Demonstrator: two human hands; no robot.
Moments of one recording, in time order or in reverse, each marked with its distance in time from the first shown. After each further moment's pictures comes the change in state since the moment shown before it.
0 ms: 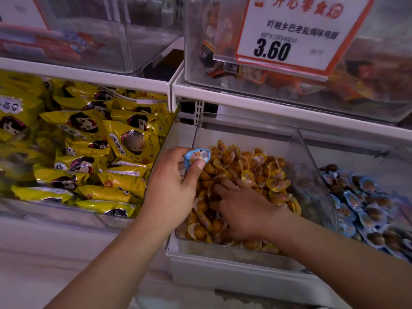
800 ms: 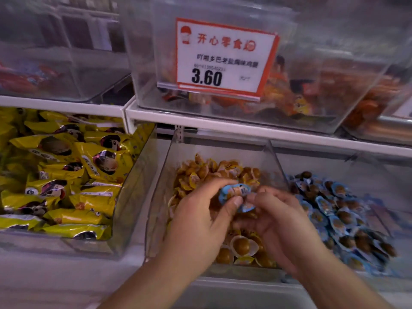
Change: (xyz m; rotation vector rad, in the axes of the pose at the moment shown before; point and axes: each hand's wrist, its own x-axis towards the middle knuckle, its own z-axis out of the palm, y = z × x) left_hand -0.038 0.055 0.047 -0.061 -0.175 0.289; right_hand -0.098 -0.001 -0.039 2.185 0.776 0.411
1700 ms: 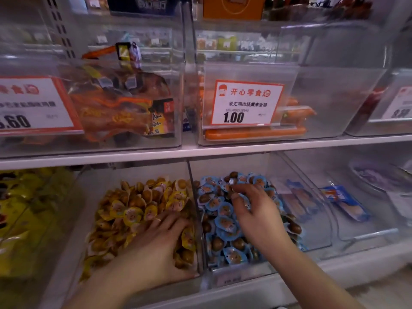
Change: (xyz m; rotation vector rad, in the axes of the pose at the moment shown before) left_hand 0.026 -0.012 0.083 0.694 -0.789 0.111; right_hand -0.015 -0.028 -0.147 -1.107 0.534 -0.278
